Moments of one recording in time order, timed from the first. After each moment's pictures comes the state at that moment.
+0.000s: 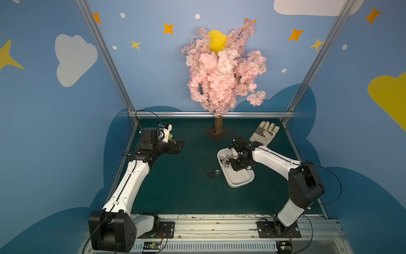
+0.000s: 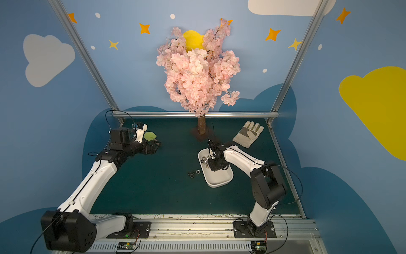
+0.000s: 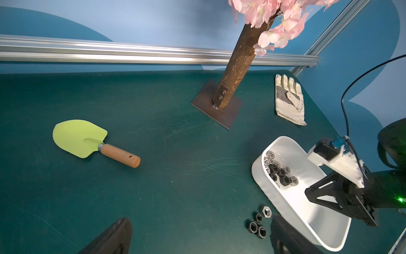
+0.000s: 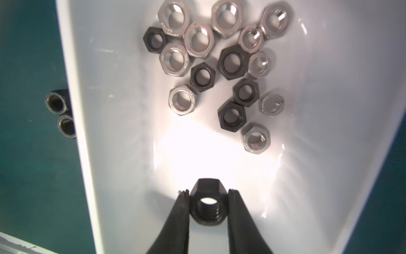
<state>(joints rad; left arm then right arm) -0.06 1.22 1.04 -0.44 0.41 -0.07 0.59 1.73 1.23 -0.87 -0.04 0.15</state>
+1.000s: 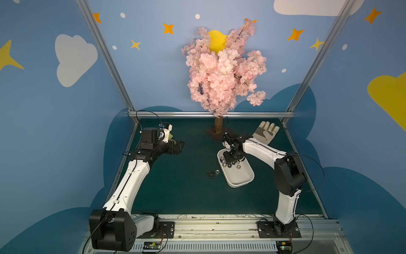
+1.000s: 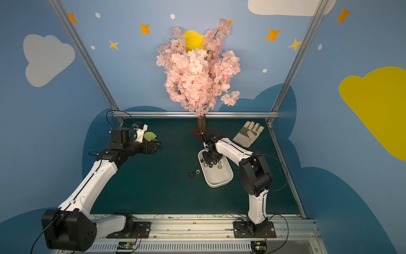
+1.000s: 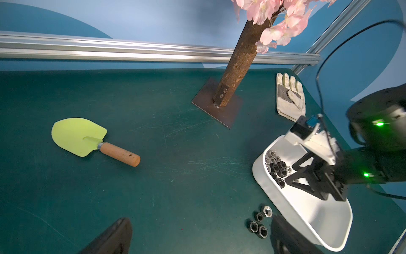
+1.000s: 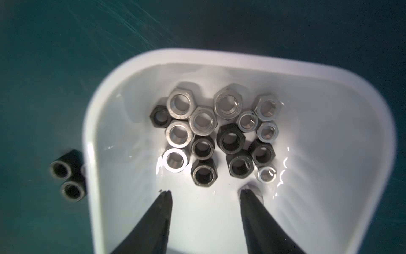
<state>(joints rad) -0.06 1.23 1.04 -0.44 0.41 -0.07 0.63 1.88 1.49 -0.90 0.03 0.13</state>
